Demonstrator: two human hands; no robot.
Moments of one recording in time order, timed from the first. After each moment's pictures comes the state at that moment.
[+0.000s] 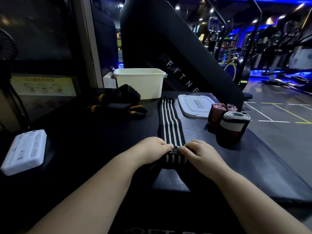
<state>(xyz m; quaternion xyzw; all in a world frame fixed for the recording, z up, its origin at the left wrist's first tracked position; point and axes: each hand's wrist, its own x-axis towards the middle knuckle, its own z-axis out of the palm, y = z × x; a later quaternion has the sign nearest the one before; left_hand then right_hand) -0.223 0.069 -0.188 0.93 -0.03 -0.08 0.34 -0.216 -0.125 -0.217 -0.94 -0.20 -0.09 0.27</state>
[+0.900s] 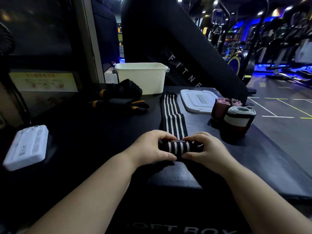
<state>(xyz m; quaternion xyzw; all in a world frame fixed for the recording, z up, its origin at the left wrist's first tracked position) -0.224 0.084 -0.206 0.90 -0.14 0.01 0.41 -0.216 -0.131 -0.214 -0.91 -0.18 -0.09 0.37</state>
